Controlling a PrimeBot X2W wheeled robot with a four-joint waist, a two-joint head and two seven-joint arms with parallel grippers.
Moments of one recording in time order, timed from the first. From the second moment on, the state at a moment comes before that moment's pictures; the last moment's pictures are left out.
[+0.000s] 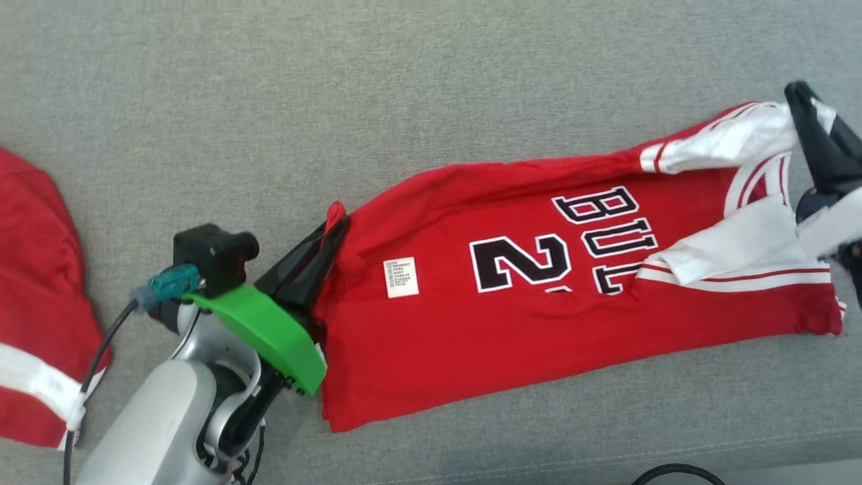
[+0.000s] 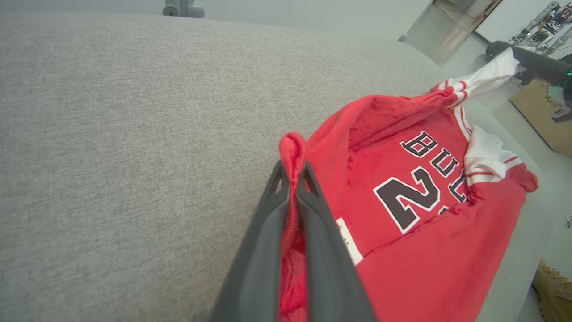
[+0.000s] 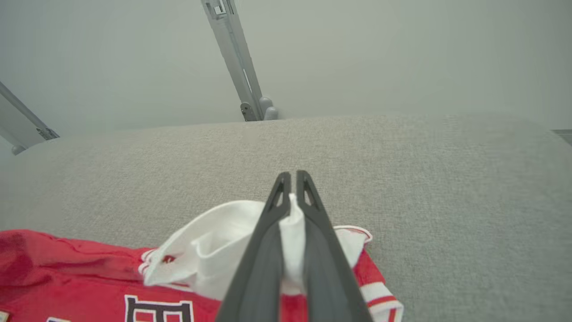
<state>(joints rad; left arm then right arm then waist) -0.39 0.36 -0.51 0.01 -0.70 -0.10 0.13 -0.56 -0.70 0.38 0.27 0.92 0.13 -0.14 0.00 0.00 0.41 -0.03</state>
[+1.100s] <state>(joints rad) -0.06 0.40 -0.48 0.10 -0.42 0.20 -0.25 -0.33 -0.66 0.29 0.33 0.72 0.13 0.09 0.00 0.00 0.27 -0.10</state>
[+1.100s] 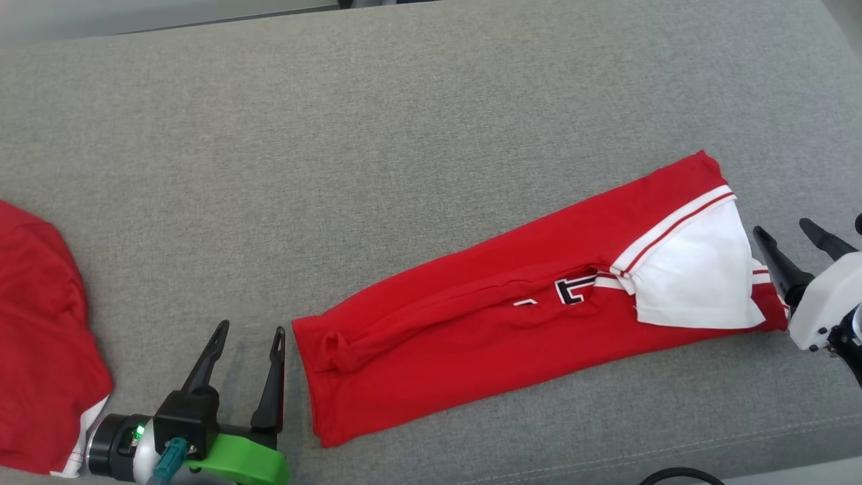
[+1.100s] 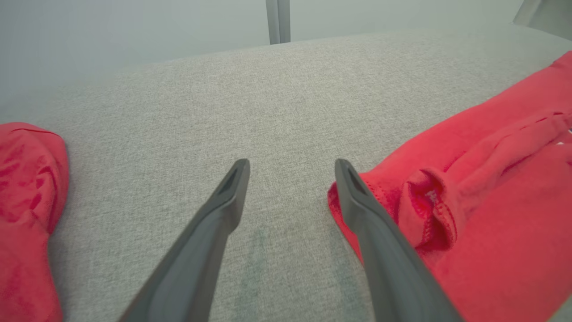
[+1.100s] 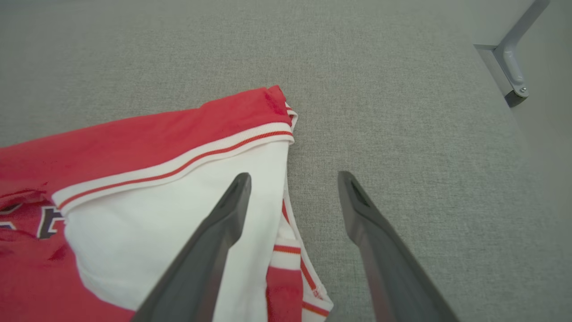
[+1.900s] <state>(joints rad) -0.01 0.17 -0.33 0.10 -0.17 0.09 -0.26 -0.42 -0.65 0.42 0.60 1.01 0.13 0.24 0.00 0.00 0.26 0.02</state>
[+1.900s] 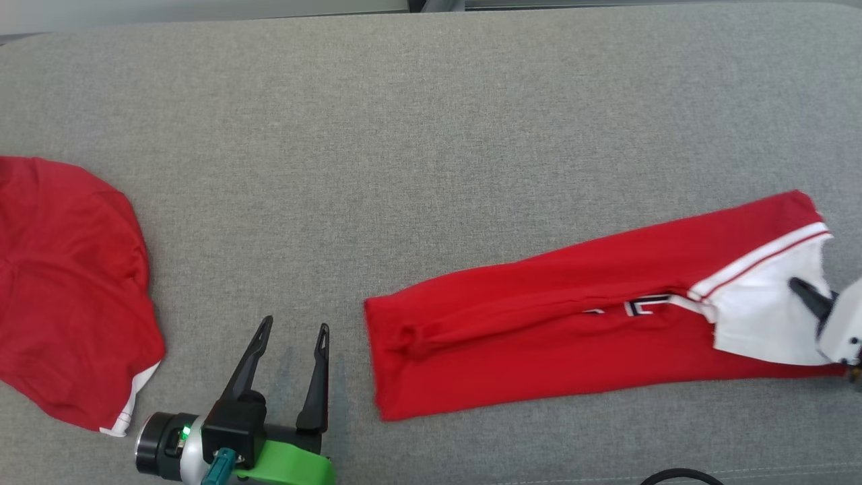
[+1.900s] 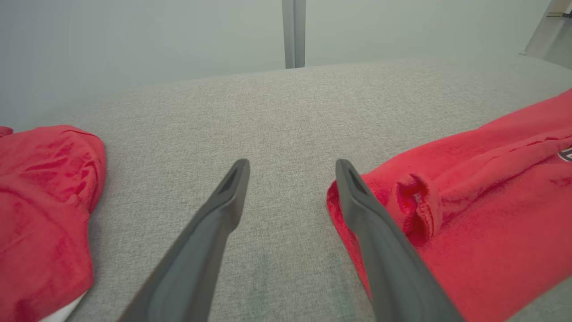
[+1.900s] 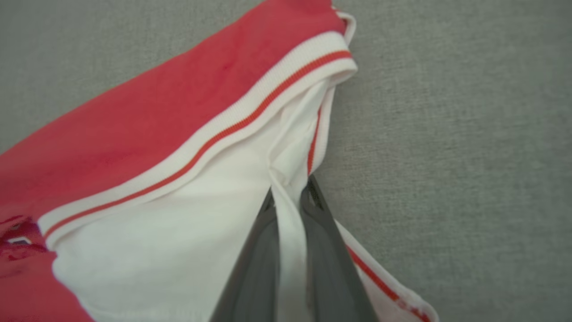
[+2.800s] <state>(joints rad) 0.01 0.09 -0.23 0.14 -0.05 -0.03 -0.26 -0.31 -0.42 0.55 0.11 0.81 0.13 0.26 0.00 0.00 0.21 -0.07</state>
